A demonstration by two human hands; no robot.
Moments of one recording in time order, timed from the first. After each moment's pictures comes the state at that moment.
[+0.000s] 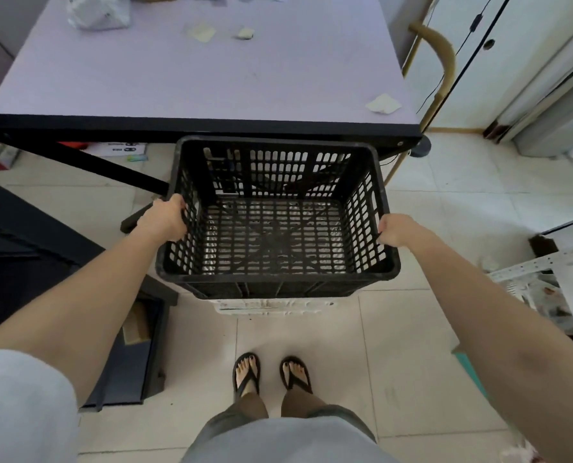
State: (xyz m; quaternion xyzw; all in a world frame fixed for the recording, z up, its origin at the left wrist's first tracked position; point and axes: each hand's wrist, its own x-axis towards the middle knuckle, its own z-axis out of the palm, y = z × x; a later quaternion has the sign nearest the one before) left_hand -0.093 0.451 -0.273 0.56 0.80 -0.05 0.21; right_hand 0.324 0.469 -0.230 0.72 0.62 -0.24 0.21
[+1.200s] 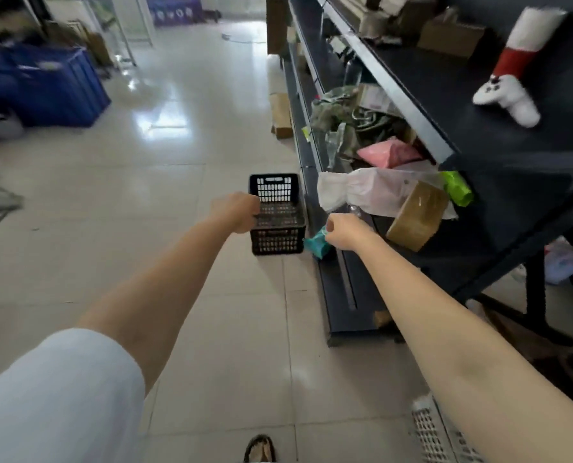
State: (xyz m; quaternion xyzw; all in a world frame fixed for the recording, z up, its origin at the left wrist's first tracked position) left_hand -0.214 -0.242 -0.118 0.06 0.99 -0.01 0.10; right_hand -0.212 -0.016 -0.152 -0.02 0.98 -0.13 0.18
